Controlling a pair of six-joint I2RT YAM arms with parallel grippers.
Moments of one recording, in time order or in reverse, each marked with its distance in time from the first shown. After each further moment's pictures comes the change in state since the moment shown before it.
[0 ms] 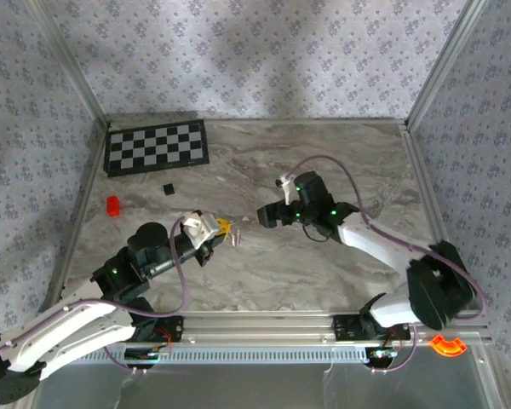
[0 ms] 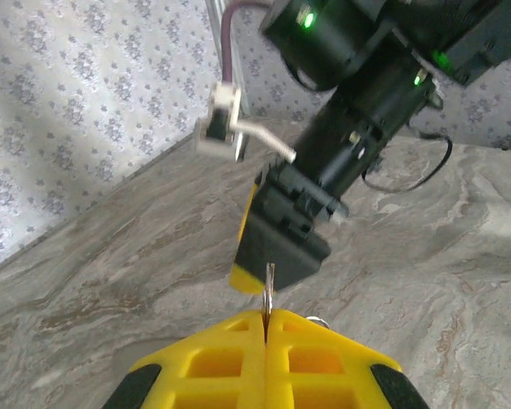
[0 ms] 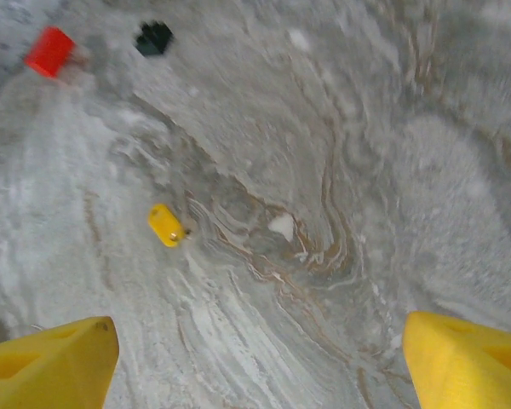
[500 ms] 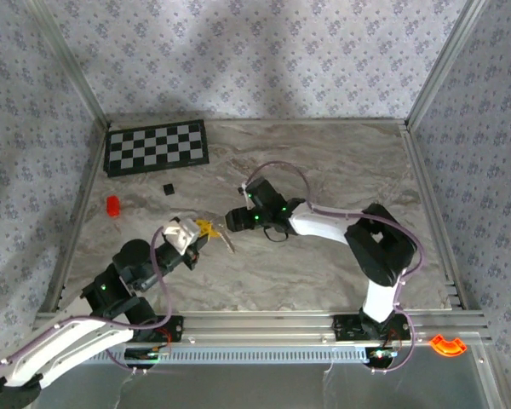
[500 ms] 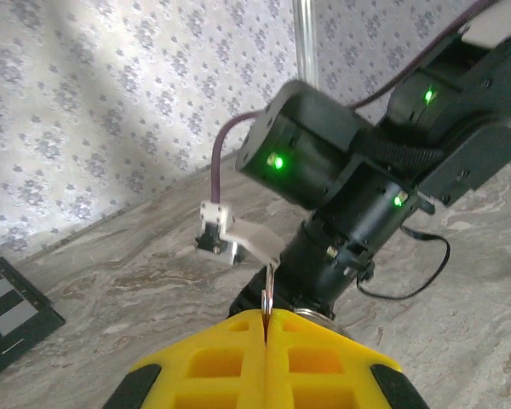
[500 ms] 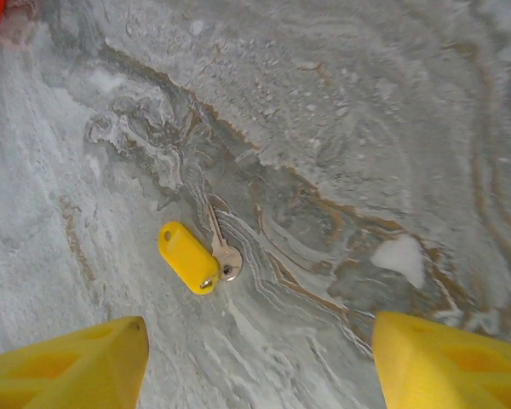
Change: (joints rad) left arm 0.000 -0.214 -0.135 -0.010 -0.184 -0.043; right arm 0.184 0.407 0.253 0.043 0.085 0.203
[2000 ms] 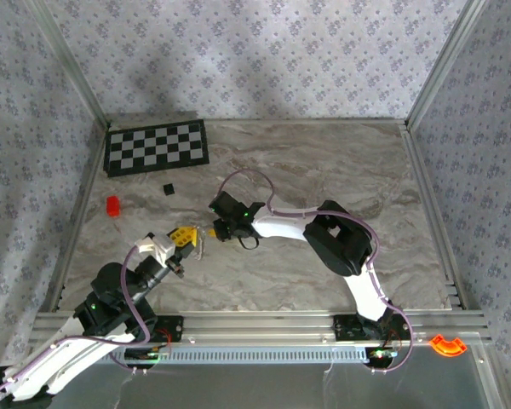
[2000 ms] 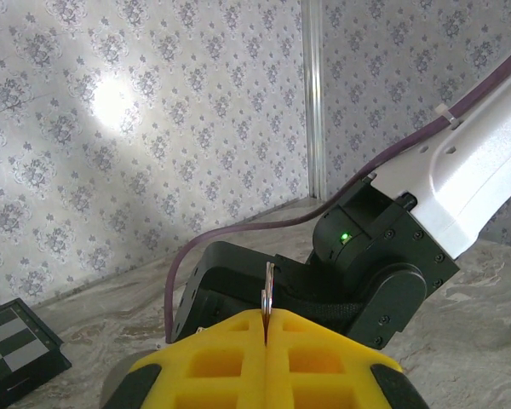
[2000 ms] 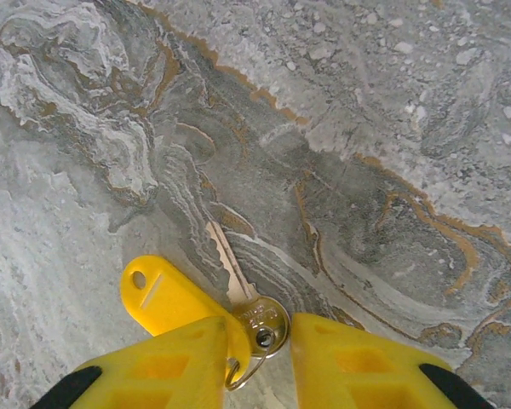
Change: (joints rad) left arm 0.002 -0.301 -0.151 0.076 -0.004 -0.017; right arm 0.140 0.269 0.288 -0.198 0.220 0.045
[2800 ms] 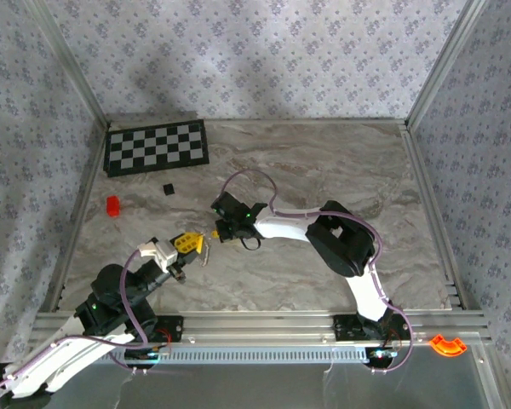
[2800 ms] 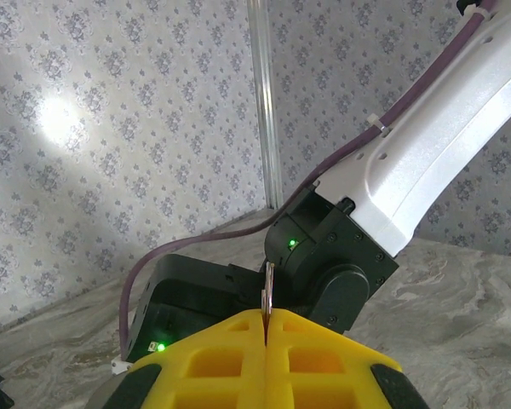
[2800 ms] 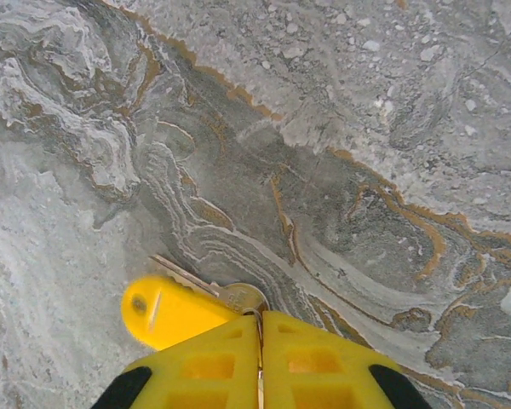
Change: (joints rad) left arm -0.032 -0.011 -0.014 0.025 0.093 0.001; right arm 0.000 -0.024 -0.032 0.011 0.018 0.009
